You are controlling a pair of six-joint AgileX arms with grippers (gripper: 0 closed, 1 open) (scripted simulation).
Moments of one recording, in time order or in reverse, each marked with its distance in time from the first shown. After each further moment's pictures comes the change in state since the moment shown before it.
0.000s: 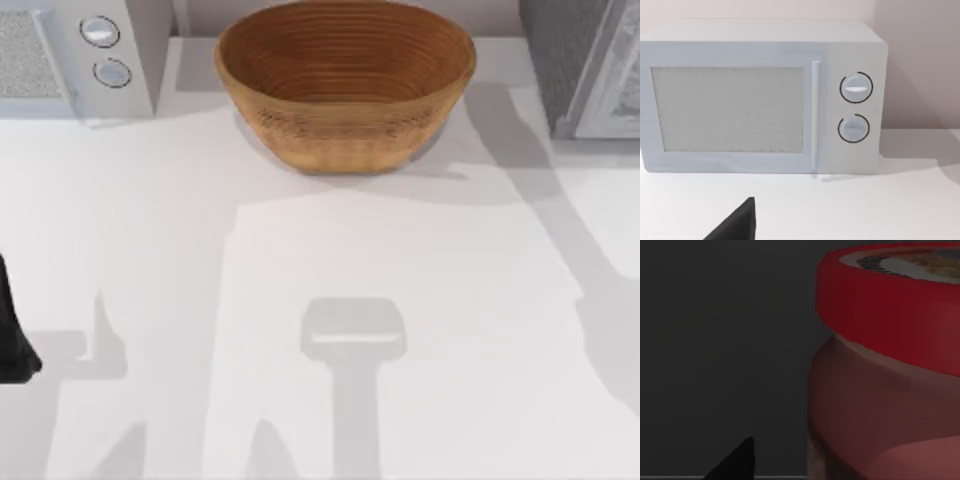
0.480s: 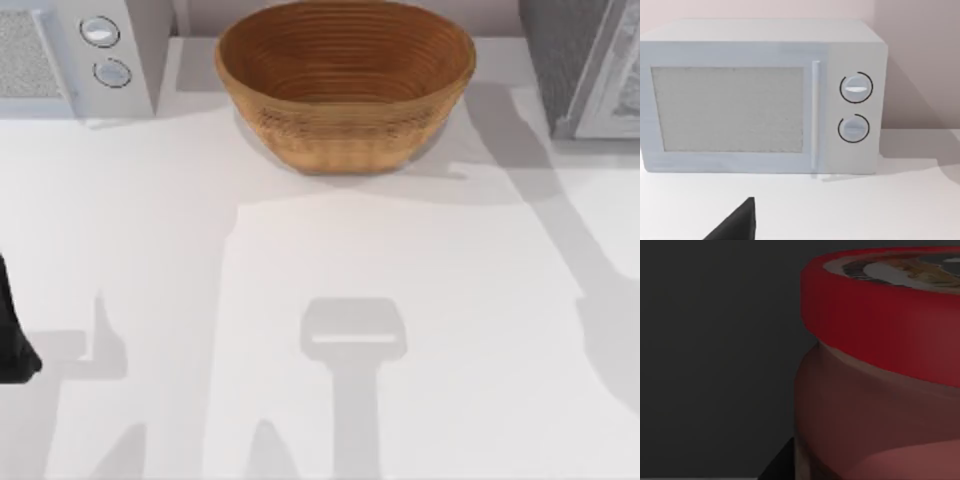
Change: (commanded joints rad) left arm 0.000 0.000 0.000 0.000 0.000 0.000; right arm 0.000 0.000 0.000 0.000 0.000 0.000
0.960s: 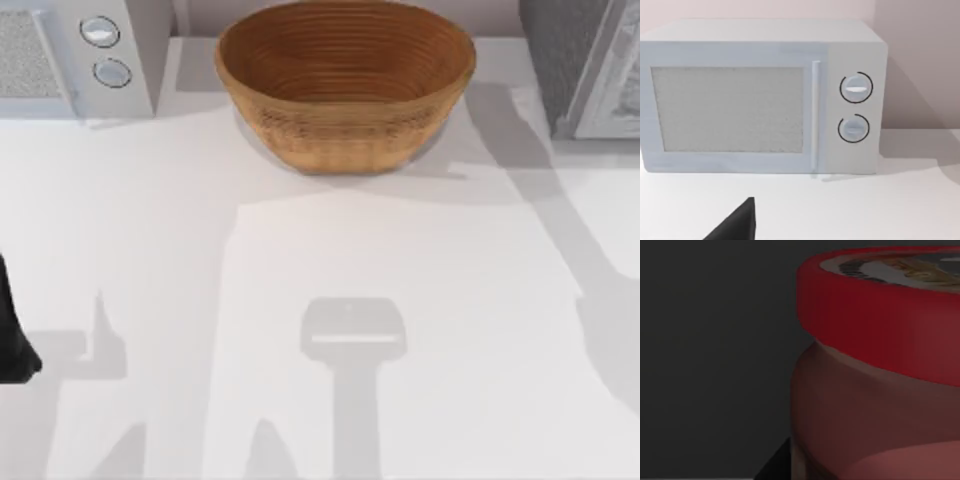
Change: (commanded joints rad) left arm 0.000 0.000 0.000 0.000 0.000 0.000; right arm 0.000 0.000 0.000 0.000 0.000 0.000
